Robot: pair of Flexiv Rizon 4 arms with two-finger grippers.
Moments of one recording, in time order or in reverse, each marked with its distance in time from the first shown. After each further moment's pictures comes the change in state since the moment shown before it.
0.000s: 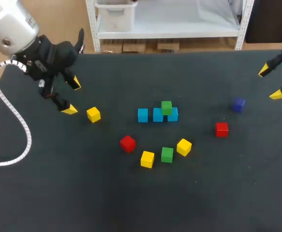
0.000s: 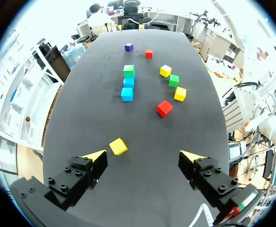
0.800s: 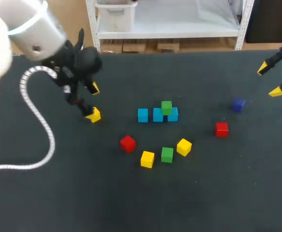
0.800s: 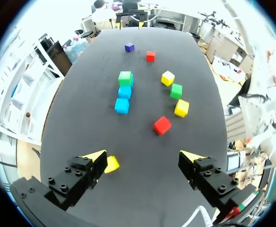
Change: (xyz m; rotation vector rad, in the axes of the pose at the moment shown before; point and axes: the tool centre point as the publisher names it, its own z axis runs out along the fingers) left arm -0.054 -0.018 0.029 -0.030 0.035 -0.066; right arm 0.001 -0.008 0.000 -0.019 -0.004 0.000
